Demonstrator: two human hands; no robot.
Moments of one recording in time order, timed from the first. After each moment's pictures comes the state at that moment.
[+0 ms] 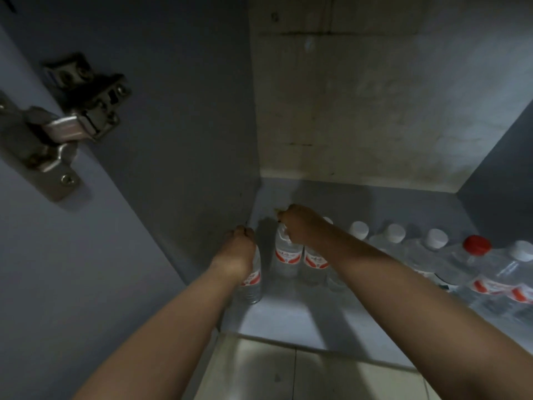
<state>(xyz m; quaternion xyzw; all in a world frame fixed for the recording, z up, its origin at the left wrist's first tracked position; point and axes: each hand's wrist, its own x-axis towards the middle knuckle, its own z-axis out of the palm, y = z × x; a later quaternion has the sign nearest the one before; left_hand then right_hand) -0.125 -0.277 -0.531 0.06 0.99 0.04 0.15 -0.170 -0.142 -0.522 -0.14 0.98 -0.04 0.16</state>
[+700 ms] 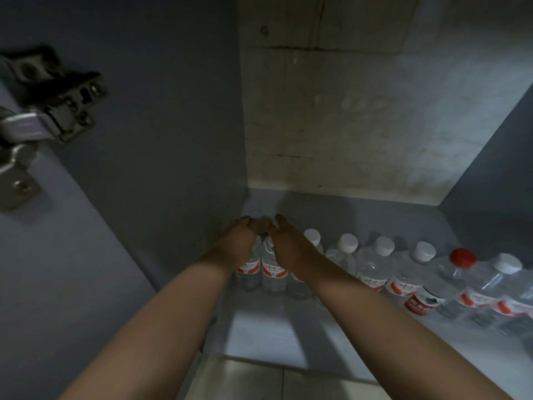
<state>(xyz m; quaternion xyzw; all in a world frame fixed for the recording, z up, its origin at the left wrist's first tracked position) -0.171 -0.264 -0.539 0.17 0.98 0.08 0.08 -0.155 -0.141 -0.543 -0.13 0.97 -0.14 0.11</state>
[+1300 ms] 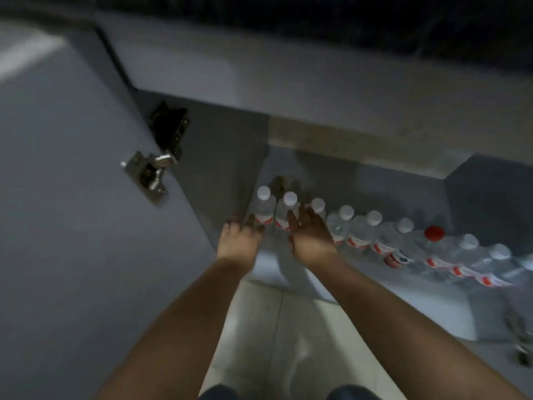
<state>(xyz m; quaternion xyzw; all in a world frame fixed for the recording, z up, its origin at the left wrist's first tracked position) -0.055 -0.286 -0.479 0.08 0.98 -0.01 0.20 -0.071 -0.144 -0.476 -0.10 0.99 -0.04 0.07</state>
